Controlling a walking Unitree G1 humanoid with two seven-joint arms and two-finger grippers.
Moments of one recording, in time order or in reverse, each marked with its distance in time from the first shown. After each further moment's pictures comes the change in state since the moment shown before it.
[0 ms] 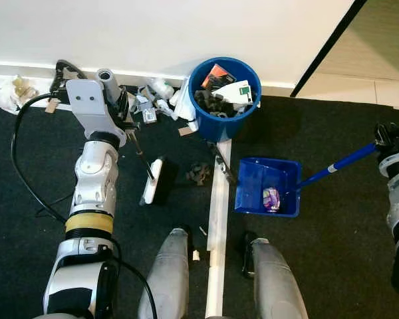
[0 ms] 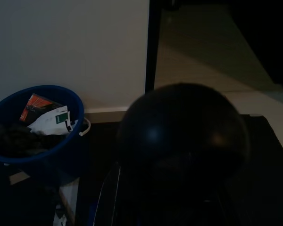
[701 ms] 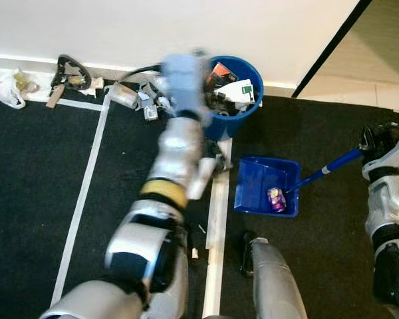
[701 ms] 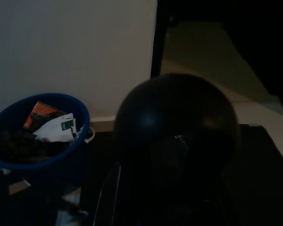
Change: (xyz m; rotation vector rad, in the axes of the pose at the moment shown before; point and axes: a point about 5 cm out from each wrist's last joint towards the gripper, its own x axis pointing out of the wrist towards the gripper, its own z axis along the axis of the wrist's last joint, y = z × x) left arm 0.043 -0.166 0.028 -0.211 -0.055 -0.280; right arm -0.010 0.030 -0.023 0.014 -0.036 -0.016
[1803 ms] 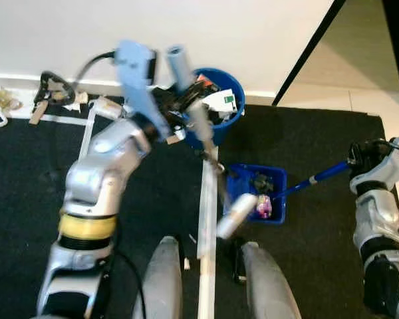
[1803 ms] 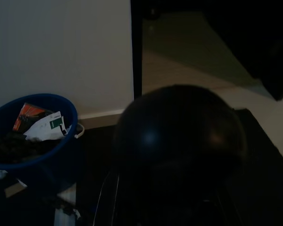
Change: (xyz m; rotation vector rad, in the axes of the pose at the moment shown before) left arm -0.087 0.078 0.065 0.015 0.182 -0.249; right arm -0.021 -0.008 -0.028 0.079 0.093 -0.078
